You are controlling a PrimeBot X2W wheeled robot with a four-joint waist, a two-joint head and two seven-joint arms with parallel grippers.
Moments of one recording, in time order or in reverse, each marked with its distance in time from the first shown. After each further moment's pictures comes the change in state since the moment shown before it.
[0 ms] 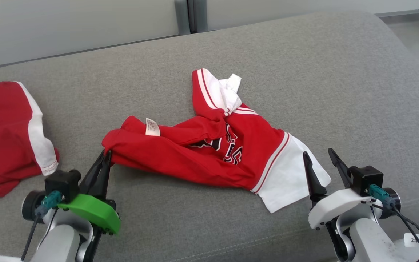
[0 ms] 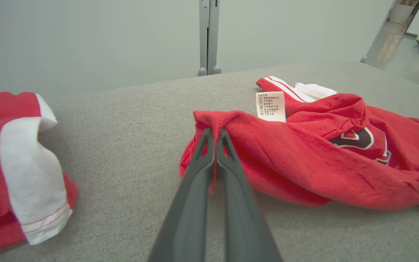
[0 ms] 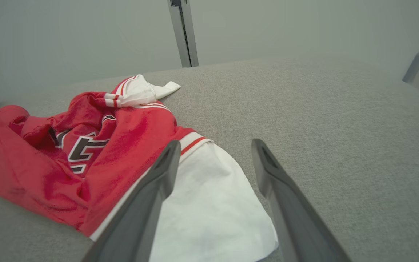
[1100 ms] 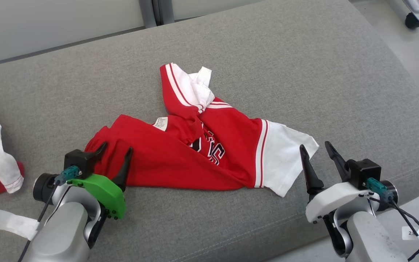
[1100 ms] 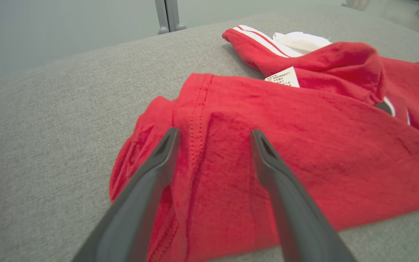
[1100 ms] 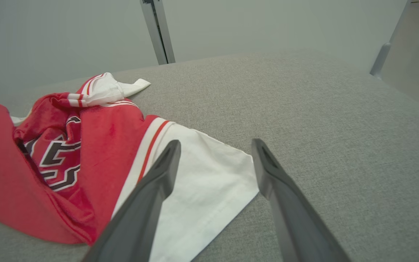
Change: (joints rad) left arm -0.174 -0.028 -0.181 0.300 -0.047 -0.029 0.000; right arm -0.031 -0.002 0.014 0.006 0.010 0.000 0.000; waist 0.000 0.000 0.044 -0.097
